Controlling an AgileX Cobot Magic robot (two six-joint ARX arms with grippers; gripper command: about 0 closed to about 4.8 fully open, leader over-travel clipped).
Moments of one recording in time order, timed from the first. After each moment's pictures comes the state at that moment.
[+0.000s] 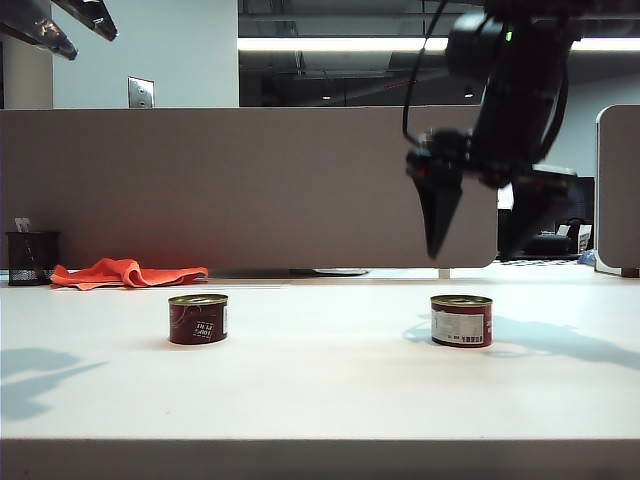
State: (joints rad) left arm -0.36 0.90 0.95 -0.57 0.18 0.05; right arm 0.32 1.81 1.43 -0.77 -0.02 0.08
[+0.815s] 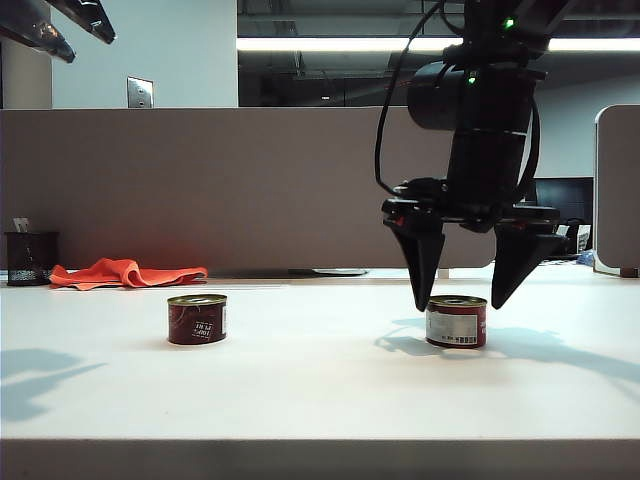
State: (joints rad) left arm -0.36 0.90 0.95 -0.59 0.18 0.05; right arm 0.40 1.90 1.43 -0.83 0.03 0.10
